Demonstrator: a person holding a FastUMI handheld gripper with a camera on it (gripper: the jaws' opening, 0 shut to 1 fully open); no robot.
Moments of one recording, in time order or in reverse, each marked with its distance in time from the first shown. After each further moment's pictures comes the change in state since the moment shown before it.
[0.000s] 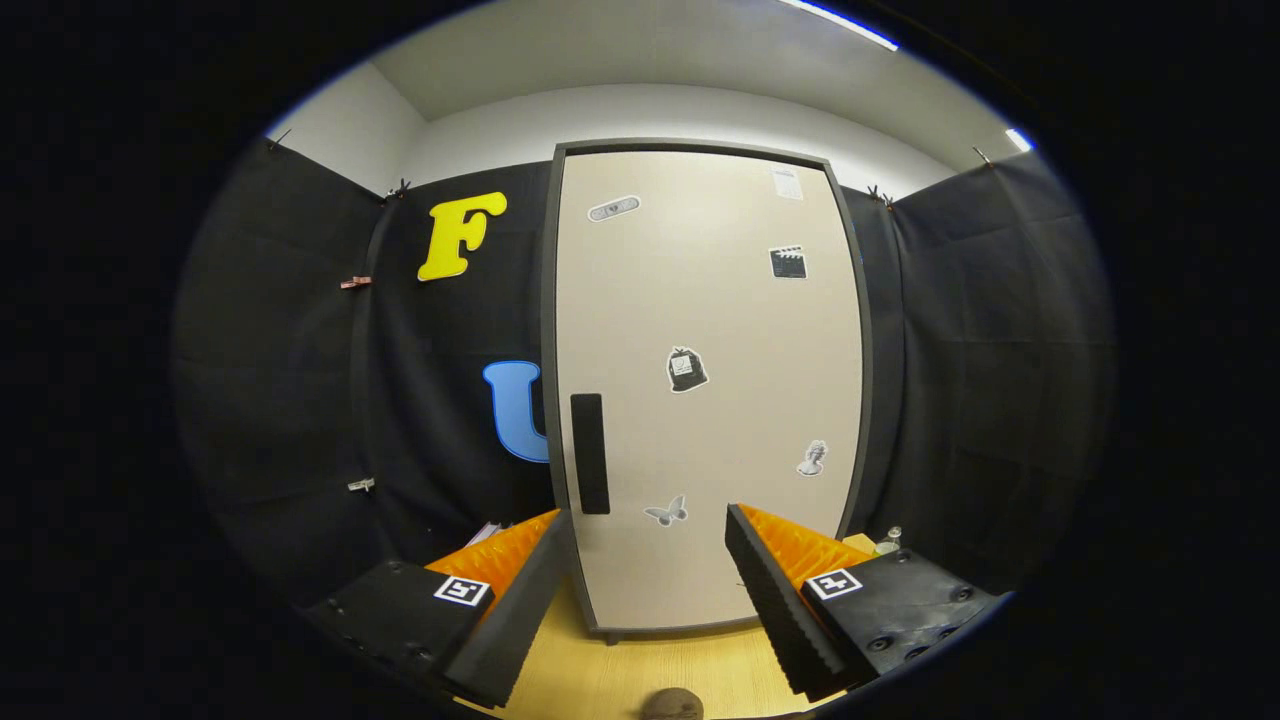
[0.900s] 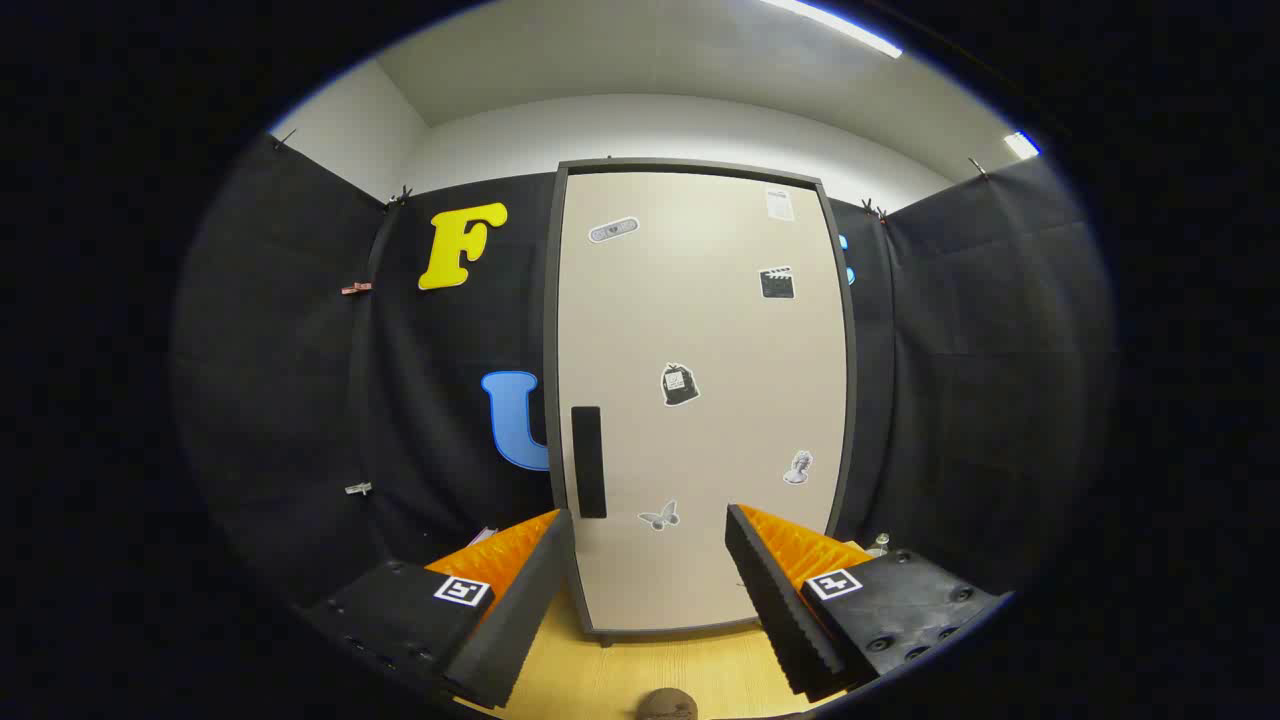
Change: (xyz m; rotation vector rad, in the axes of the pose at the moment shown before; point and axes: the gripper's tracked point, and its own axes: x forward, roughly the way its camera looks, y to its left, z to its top) arm -0.027 -0.007 0.010 -0.008 -0.029 -0.026
